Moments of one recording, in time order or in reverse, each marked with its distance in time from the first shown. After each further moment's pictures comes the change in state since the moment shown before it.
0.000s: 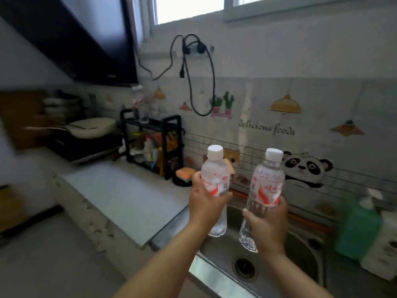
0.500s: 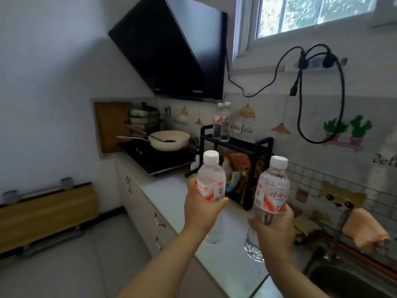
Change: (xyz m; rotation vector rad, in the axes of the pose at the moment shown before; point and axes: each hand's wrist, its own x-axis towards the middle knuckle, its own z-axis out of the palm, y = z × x) left_hand 0.152 -0.111 -0.295 0.095 0.279 -0.002; right_hand -0.026 -0.051 0.341 0.049 -0.174 0.025
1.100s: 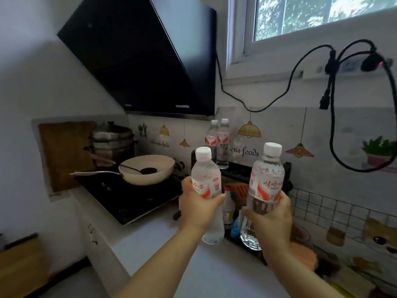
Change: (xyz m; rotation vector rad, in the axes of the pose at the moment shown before) left_hand 0.267 -0.081 0.026 -0.125 -0.083 0.041; right_hand 0.182 -0.010 0.190 0.032 0.108 -0.135
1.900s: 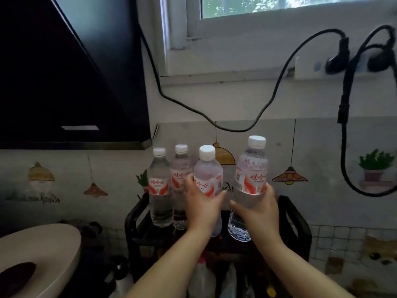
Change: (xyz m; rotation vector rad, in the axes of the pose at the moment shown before) left_hand 0.312 -0.073 0.179 -0.240 -0.431 0.113; right_hand 0.265 0.056 0.138 -0.151 0.388 -0.110
